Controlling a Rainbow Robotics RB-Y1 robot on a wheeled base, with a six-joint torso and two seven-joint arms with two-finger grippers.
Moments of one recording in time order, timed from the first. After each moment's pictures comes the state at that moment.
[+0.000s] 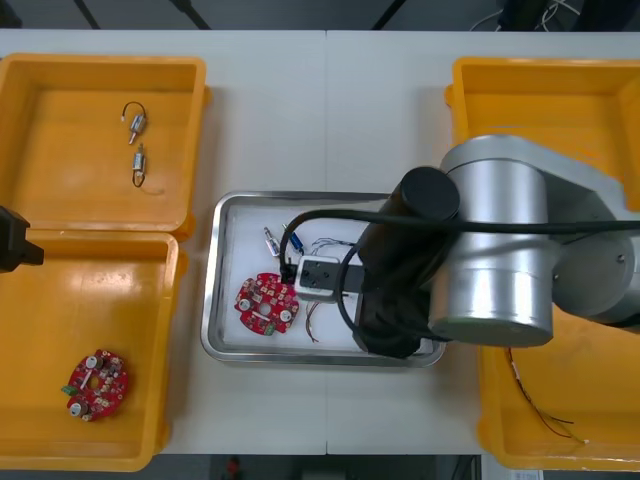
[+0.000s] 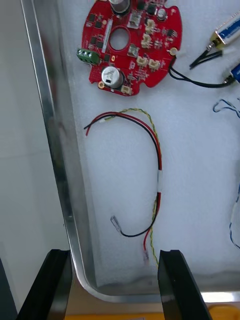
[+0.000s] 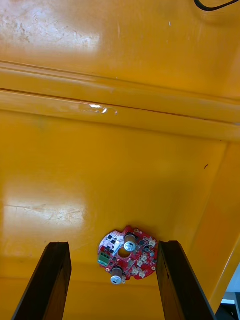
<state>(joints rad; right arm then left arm) -0.83 -0.67 0.86 -2.23 -0.84 1.71 1.56 -0.08 1.19 0.15 -2.15 1.13 1.57 -0.91</state>
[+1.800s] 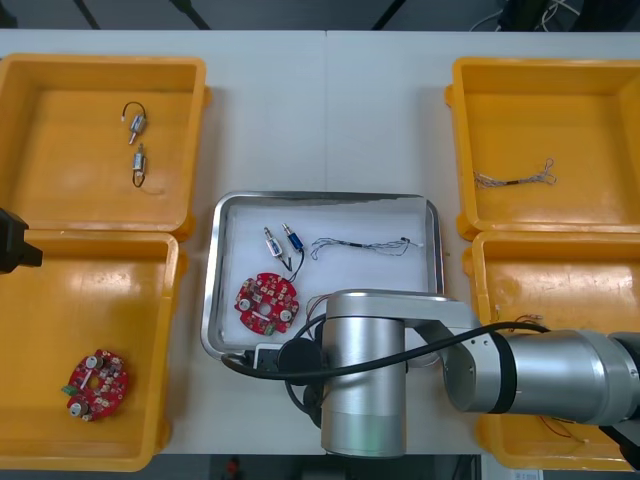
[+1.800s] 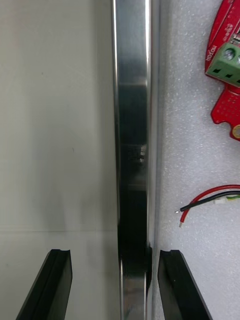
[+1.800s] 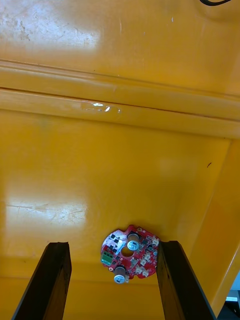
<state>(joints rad) -0.77 -0.45 1.23 -1.97 -0.45 1.59 1.54 -0.08 1.19 0.15 -2.14 1.13 1.57 -0.93</state>
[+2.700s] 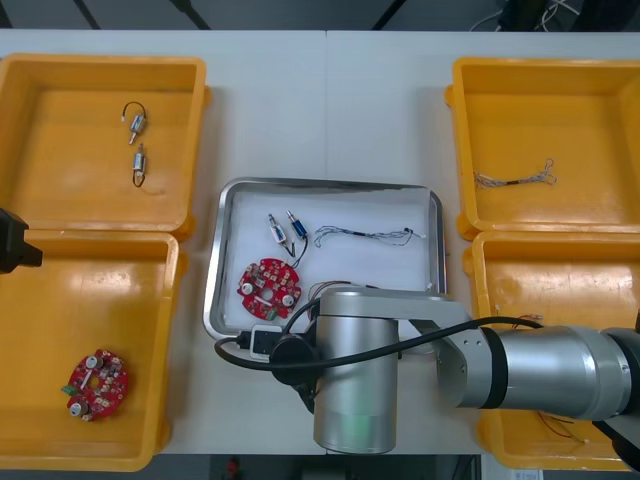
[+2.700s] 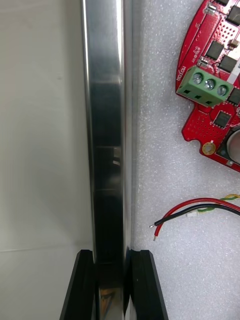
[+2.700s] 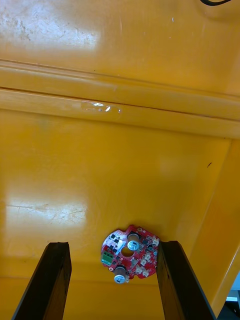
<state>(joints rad) -0.79 -0.43 1.23 -1.95 -0.34 1.57 1.54 -0.08 1.19 0.15 -2.14 1.13 1.57 -0.93</state>
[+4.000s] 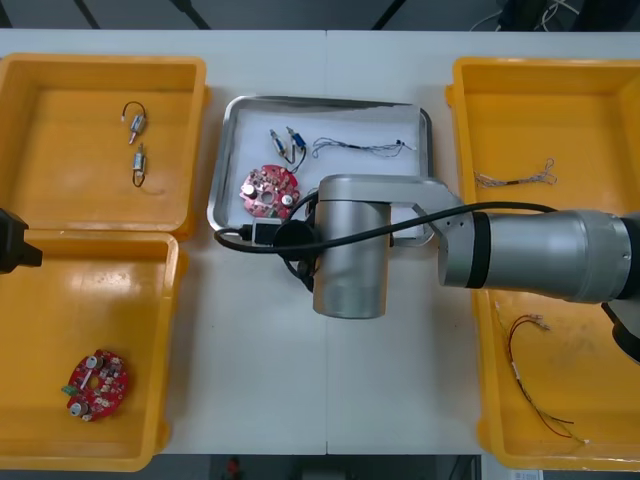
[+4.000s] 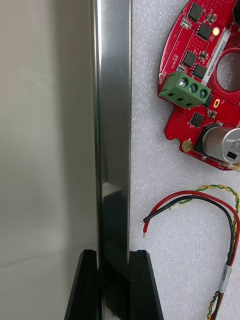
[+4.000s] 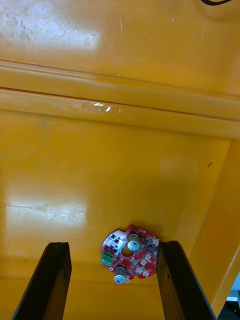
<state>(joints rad) -1.12 -0.49 1.27 -1.66 -0.44 1.30 1.54 -0.08 1.19 0.15 -2.14 1.13 1.57 -0.93</state>
